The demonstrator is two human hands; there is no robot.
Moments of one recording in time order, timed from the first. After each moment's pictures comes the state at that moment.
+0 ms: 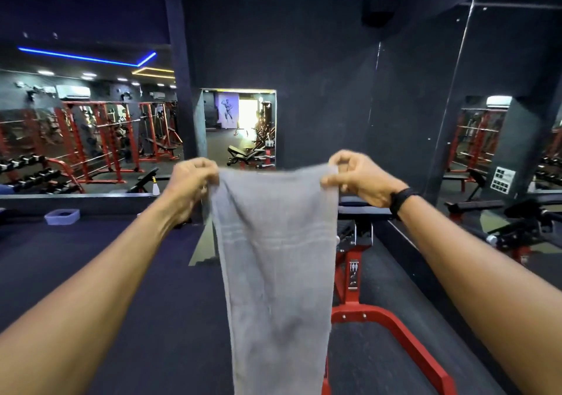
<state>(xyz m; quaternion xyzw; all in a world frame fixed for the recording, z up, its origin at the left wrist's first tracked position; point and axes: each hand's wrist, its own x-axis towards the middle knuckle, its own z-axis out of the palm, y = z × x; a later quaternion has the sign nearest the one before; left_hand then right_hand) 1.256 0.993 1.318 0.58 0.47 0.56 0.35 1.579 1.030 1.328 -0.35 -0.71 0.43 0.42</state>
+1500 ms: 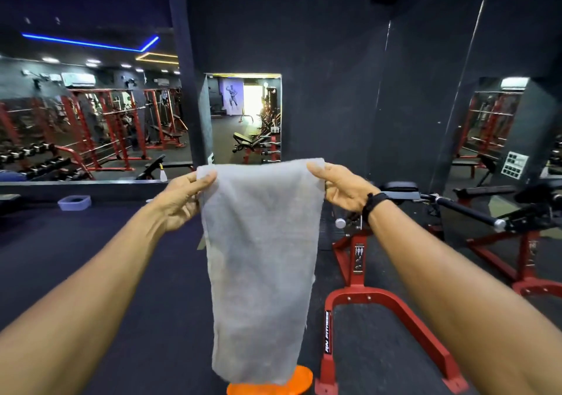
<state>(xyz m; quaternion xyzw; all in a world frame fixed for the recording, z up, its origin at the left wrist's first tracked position) 1.221 0.990 1.266 0.49 0.49 0.51 0.50 1.532 1.040 1.274 -0.38 -0.58 0.59 0.41</state>
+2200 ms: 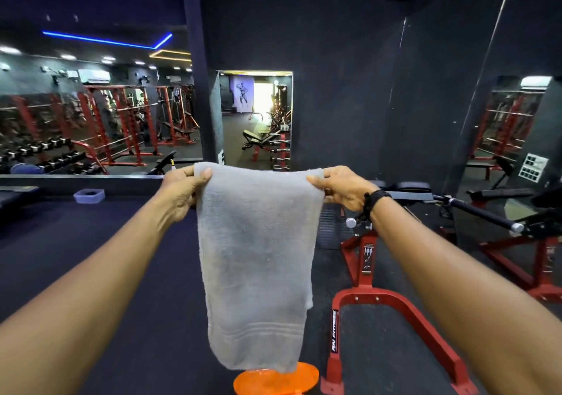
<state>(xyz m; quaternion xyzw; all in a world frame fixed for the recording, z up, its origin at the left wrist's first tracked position) 1.207 0.988 1.272 0.46 0.49 0.61 0.42 1.511 1.045 1.274 -0.44 -0.62 0.51 0.39</state>
